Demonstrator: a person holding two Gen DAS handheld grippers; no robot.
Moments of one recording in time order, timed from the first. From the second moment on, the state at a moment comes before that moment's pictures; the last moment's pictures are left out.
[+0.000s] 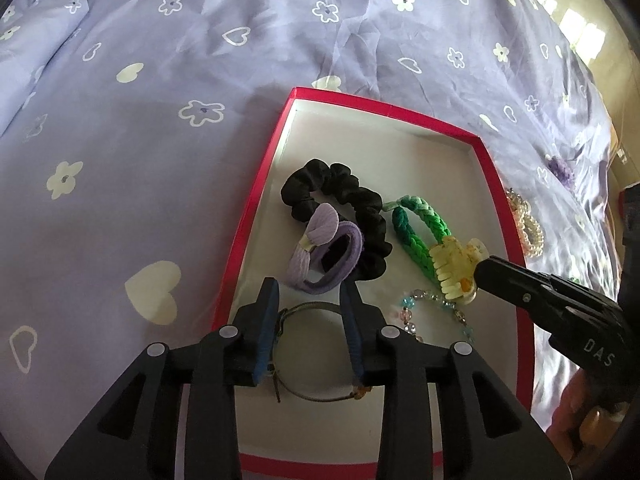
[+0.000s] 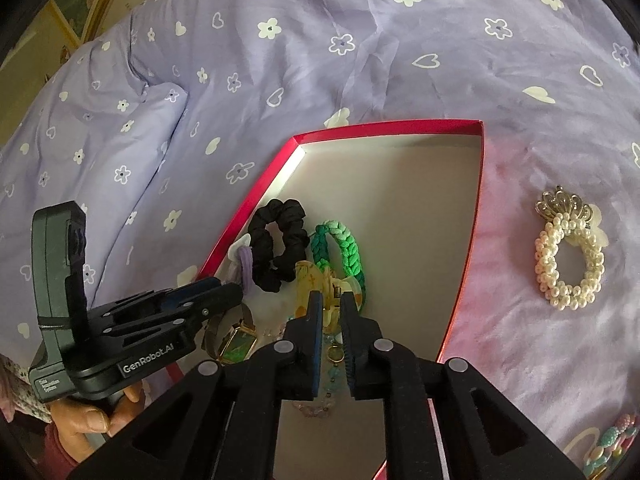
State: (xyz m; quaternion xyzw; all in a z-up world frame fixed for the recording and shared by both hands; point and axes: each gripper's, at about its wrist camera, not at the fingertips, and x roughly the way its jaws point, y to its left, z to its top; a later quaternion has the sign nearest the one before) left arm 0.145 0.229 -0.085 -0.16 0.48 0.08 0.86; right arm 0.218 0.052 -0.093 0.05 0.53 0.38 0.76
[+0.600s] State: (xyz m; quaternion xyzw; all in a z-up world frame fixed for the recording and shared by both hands) left arm 0.135 0.229 -0.080 -0.16 0.48 0.08 0.86; right arm 0.212 0.054 -0.094 0.04 0.53 0.38 0.76
